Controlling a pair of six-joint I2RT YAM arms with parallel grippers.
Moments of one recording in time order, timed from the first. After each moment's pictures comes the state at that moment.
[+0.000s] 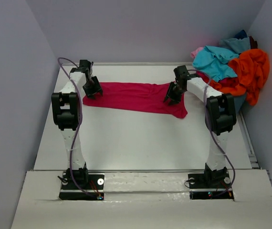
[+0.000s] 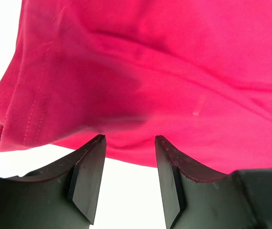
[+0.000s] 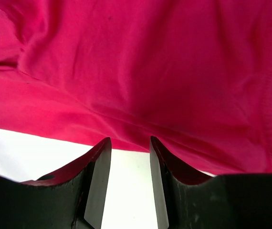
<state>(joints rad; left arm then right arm) -0.02 2.19 1.82 -0.84 0.12 -0.45 0.24 2.07 1.67 -0.74 -0.20 0.65</state>
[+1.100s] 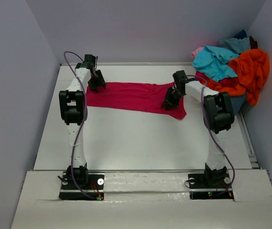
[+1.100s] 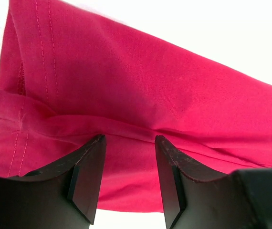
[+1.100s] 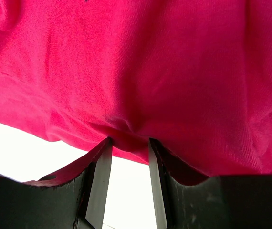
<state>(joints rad) -0.05 2.40 2.15 -0.87 0.08 -0.43 0.26 2.14 1.60 -0.67 -0.27 0.65</state>
